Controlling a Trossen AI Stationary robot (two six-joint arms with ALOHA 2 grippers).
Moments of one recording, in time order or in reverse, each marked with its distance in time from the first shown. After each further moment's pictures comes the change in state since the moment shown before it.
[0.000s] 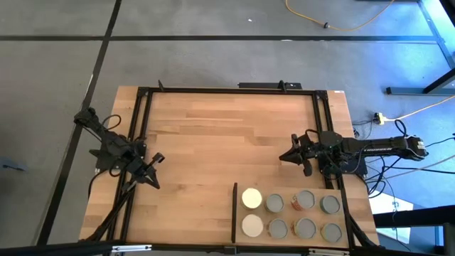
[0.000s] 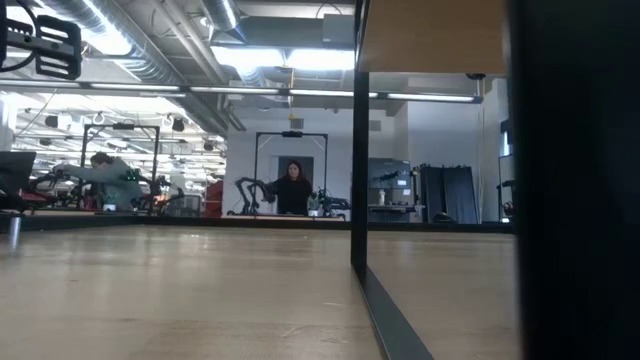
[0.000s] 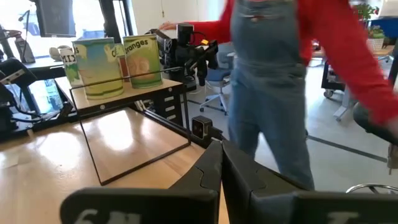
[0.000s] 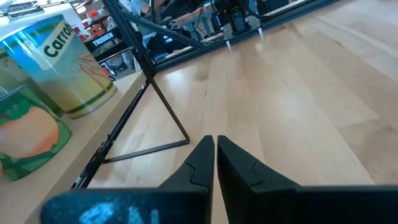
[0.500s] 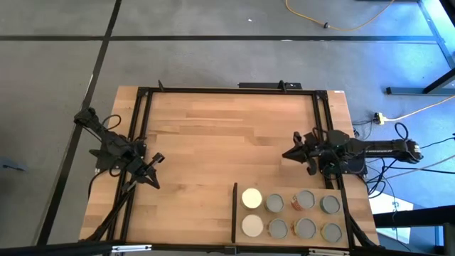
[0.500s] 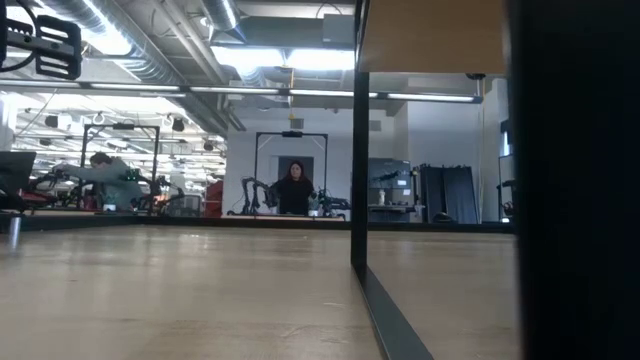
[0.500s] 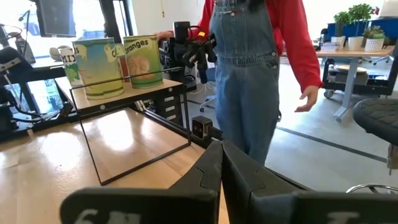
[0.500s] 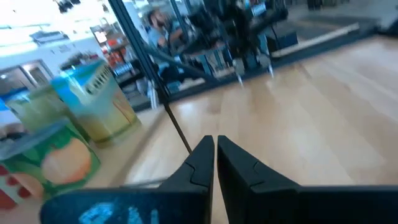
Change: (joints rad) left arm 0.000 0.000 0.000 0.001 -0.001 -0.001; right arm 0.000 -0.150 0.000 0.001 0.000 -0.003
